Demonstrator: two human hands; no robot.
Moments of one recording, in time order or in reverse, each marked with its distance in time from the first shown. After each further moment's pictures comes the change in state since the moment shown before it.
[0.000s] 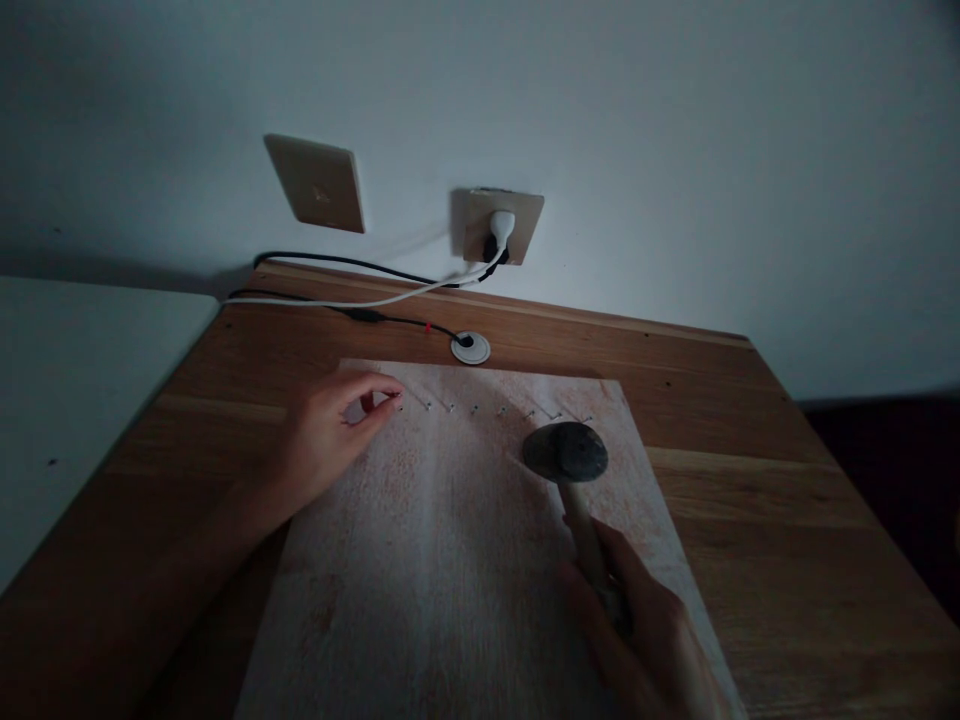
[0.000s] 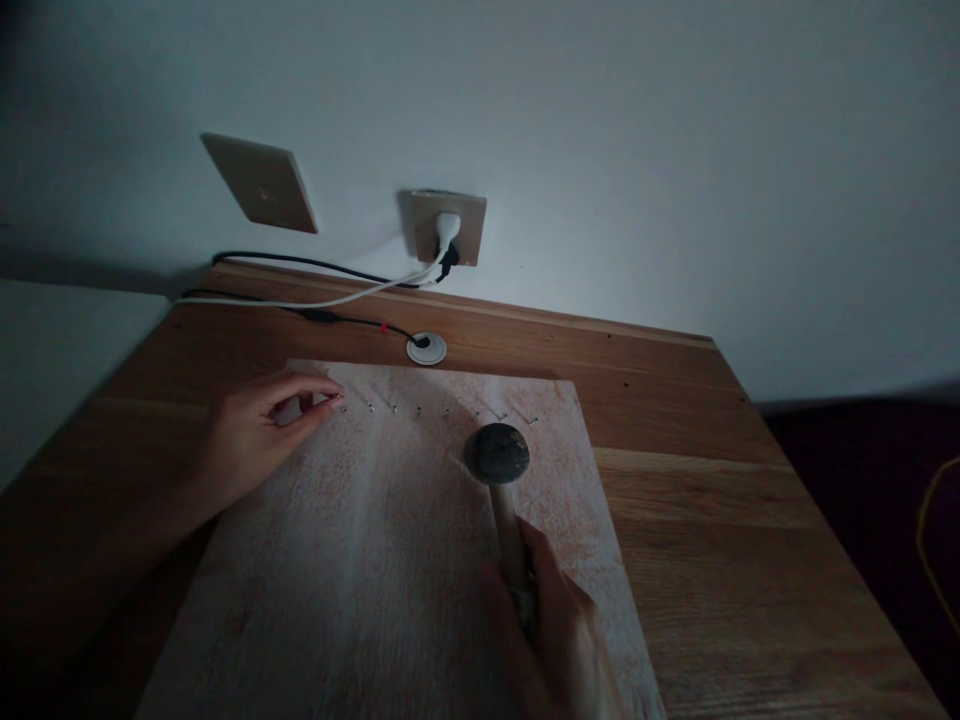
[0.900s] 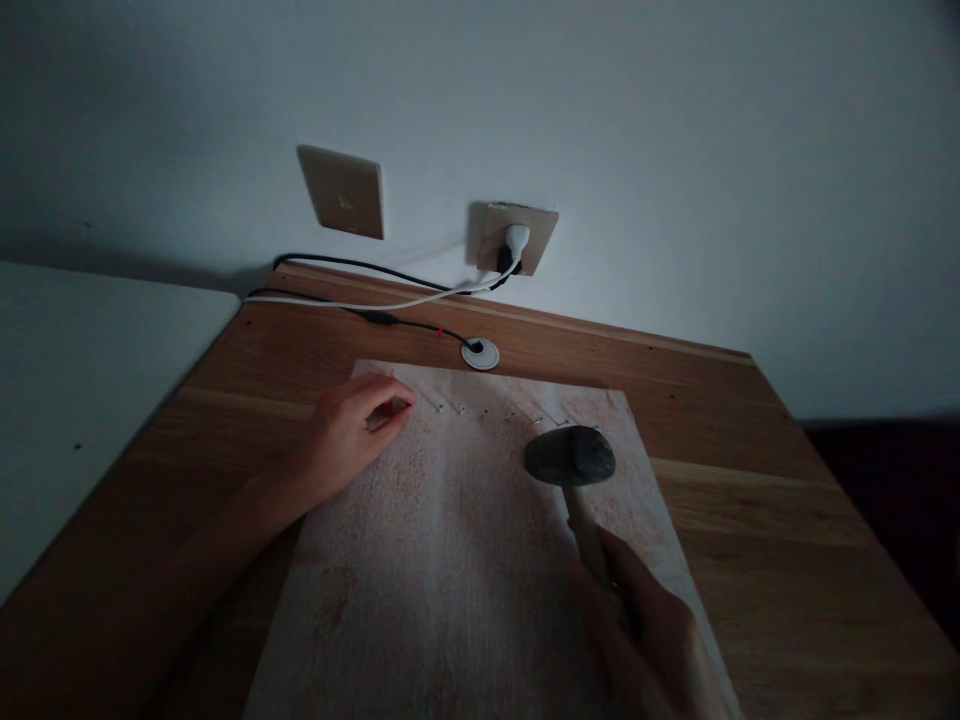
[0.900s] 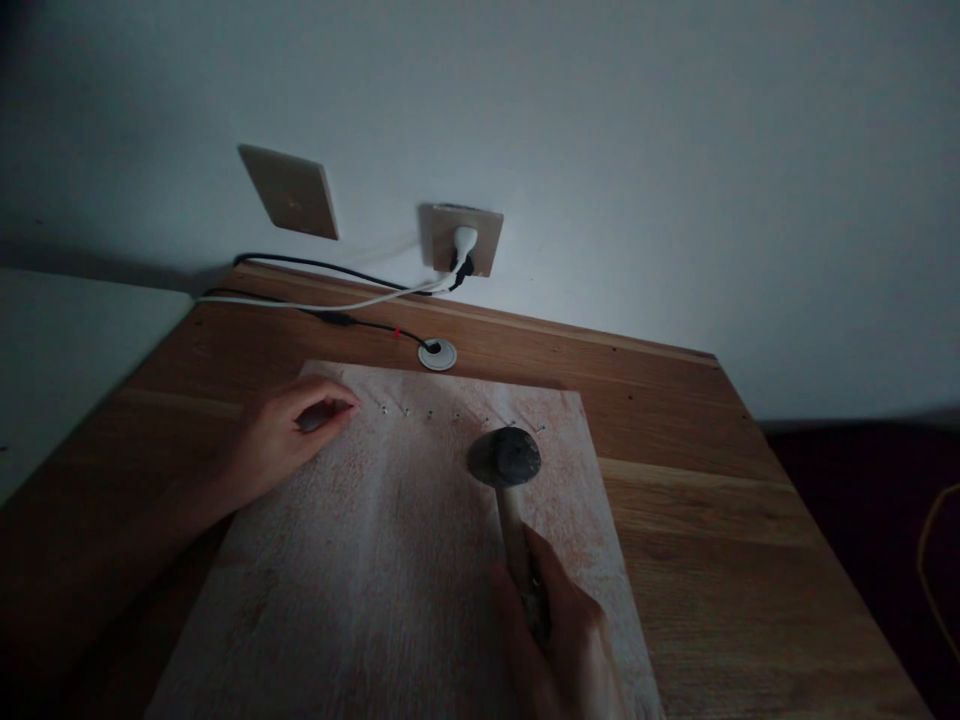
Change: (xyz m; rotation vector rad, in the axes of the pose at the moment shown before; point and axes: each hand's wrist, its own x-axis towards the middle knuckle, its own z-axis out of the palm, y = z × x) left_hand -0.007 -0.005 0.006 -0.048 -0.035 0.076; right_hand -0.002 -0.009 -0.006 -0.029 -0.055 0.047
